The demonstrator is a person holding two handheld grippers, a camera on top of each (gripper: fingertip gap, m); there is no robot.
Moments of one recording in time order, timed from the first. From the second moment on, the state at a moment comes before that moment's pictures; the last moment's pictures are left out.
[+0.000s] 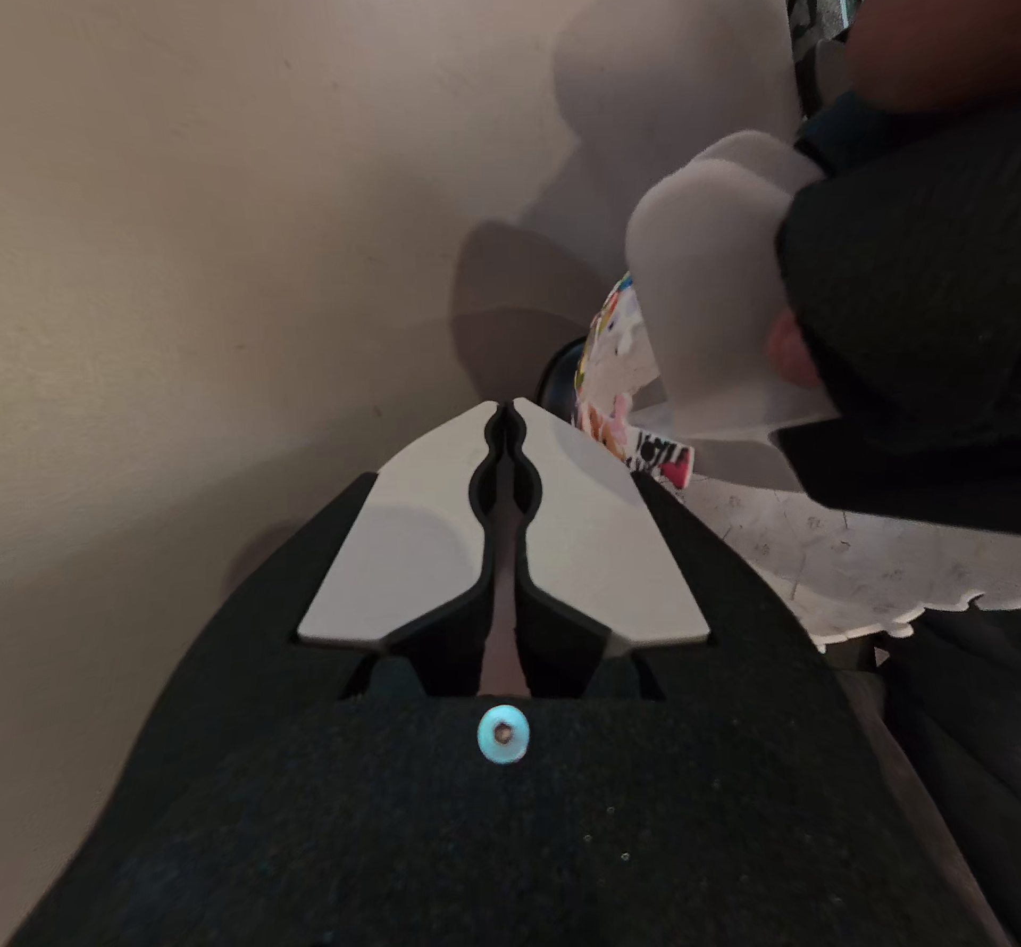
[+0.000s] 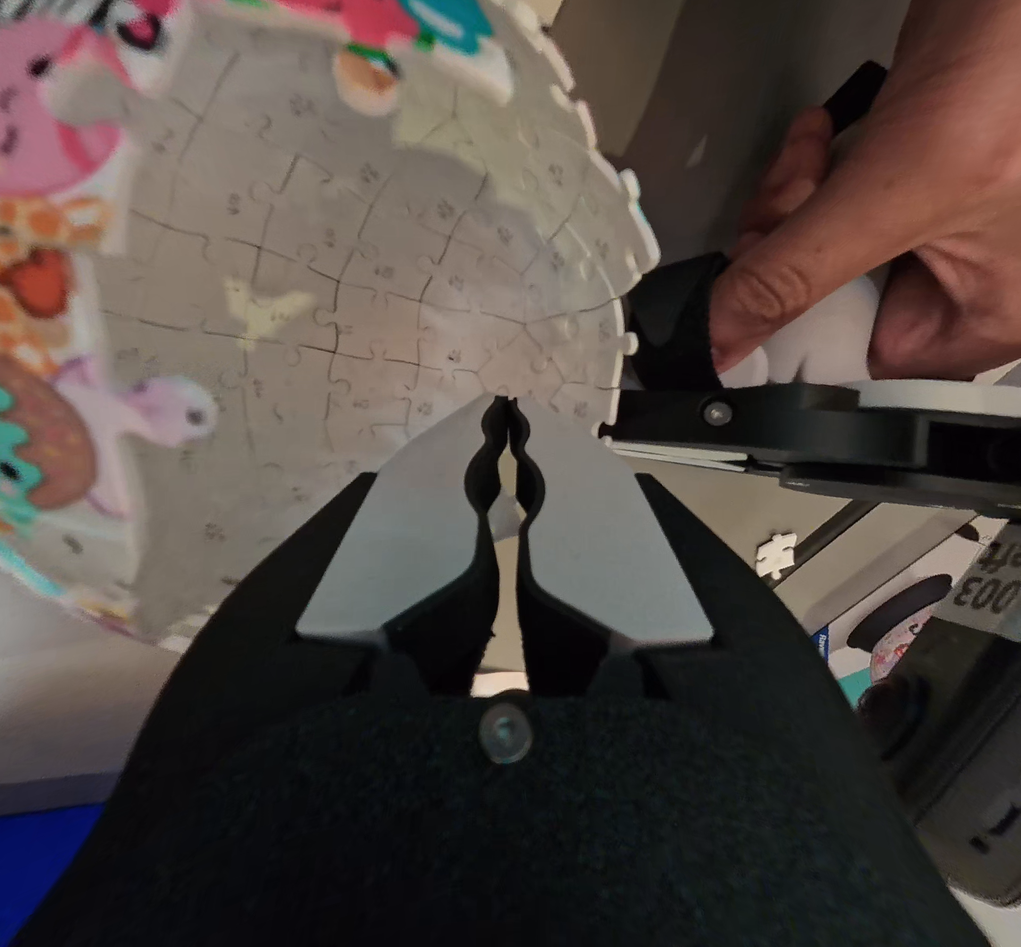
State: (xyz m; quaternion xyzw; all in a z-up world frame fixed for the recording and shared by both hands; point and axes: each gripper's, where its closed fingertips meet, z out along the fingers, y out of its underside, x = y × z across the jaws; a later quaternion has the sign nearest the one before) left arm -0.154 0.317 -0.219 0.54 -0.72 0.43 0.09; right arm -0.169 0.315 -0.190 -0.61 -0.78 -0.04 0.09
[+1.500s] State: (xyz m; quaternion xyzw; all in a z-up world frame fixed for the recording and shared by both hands) left arm -0.135 0.394 -0.179 0.56 -0.63 0.51 -0.17; right arm -0.173 0.325 -0.182 -0.71 -0.69 0.15 -0.03
